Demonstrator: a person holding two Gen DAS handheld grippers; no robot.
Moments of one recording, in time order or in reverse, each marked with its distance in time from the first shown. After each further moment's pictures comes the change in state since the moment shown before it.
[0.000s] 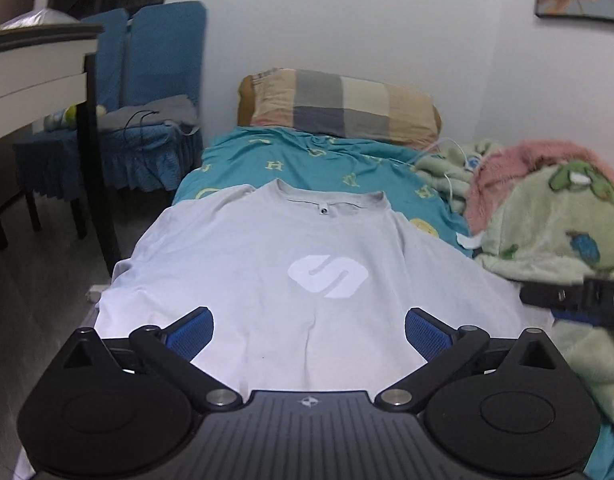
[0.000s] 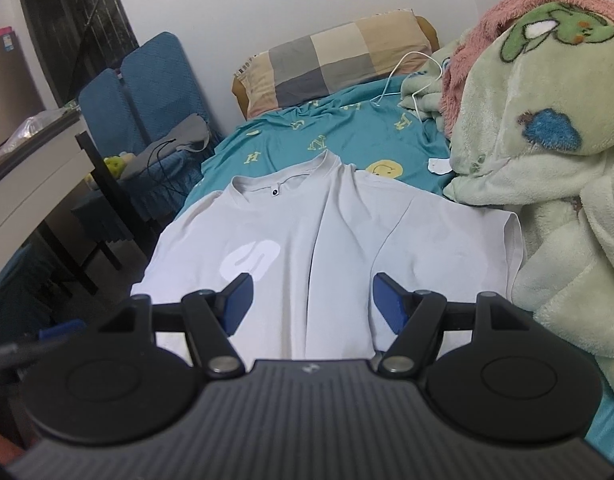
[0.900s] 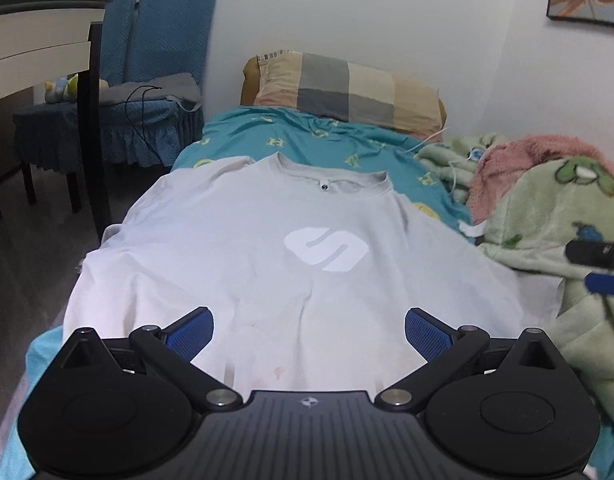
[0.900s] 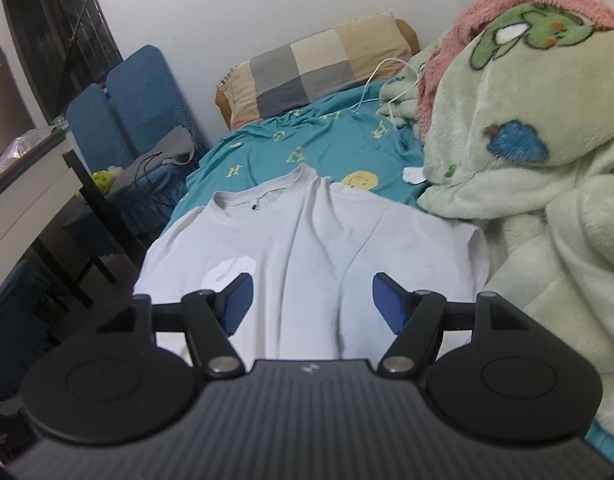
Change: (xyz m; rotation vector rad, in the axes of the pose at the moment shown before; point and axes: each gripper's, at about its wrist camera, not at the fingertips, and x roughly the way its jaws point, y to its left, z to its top) left arm 0.029 0.015 -0.025 -0.083 0.047 -0.010; right arm -0.014 -0.026 0.016 0.033 -0.006 -0.030
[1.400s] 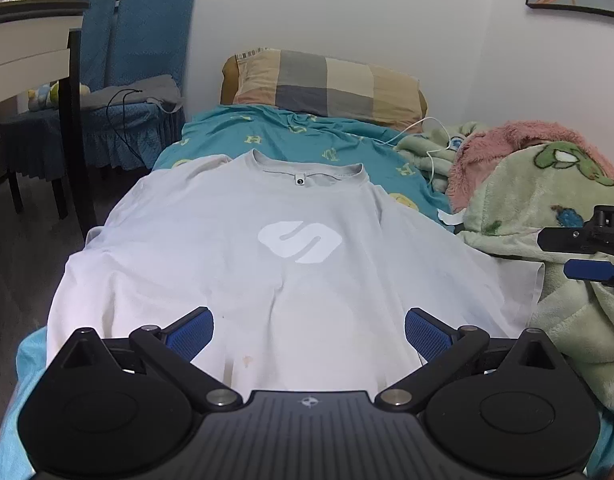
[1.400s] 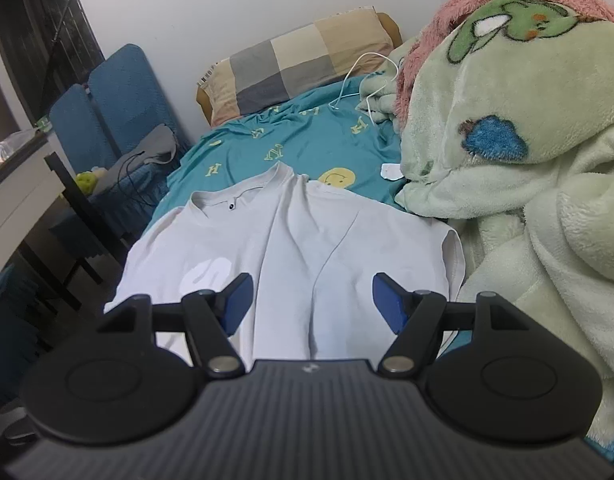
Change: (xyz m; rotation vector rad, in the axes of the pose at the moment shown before) left arm -0.011 -0.020 -0.006 0.054 -0.013 -0.037; right arm 0.008 -0.016 0.005 0.020 0.019 -0.042
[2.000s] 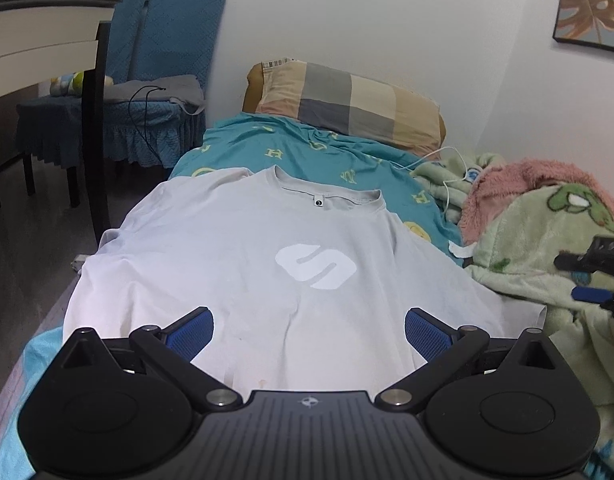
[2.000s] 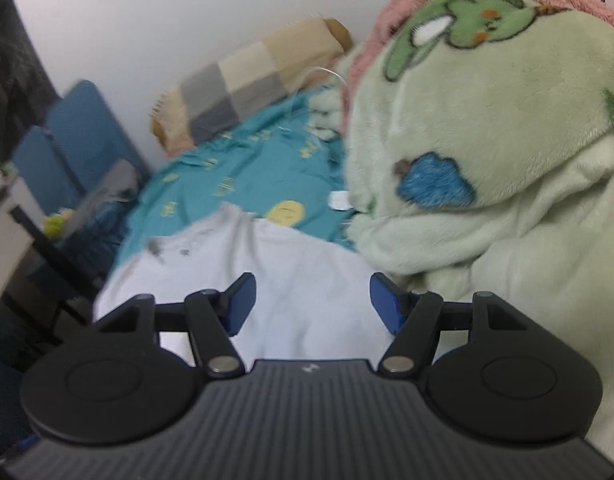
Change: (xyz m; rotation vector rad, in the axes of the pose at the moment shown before) left arm -0.010 0.025 0.021 -0.129 -0.022 -0.006; right arm 0.033 -0.056 0.051 0.102 0.003 -0.116
